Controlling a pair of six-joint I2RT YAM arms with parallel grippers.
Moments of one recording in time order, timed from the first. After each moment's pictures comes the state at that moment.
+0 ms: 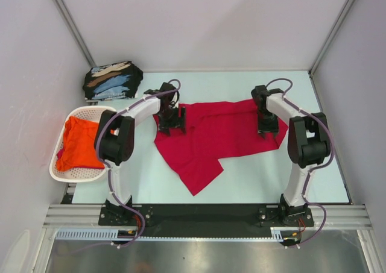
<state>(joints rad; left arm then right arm) -0.37 2.01 1.50 -0.81 0.20 -0.36 0.20 1.91 1.42 -1.01 0.32 0.34</state>
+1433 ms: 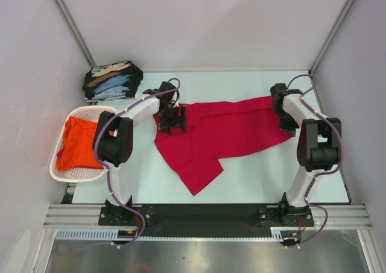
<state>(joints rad) -0.37 1.98 1.49 -0.80 0.22 -0.36 0.07 1.88 1.39 -0.98 0.62 0.34</state>
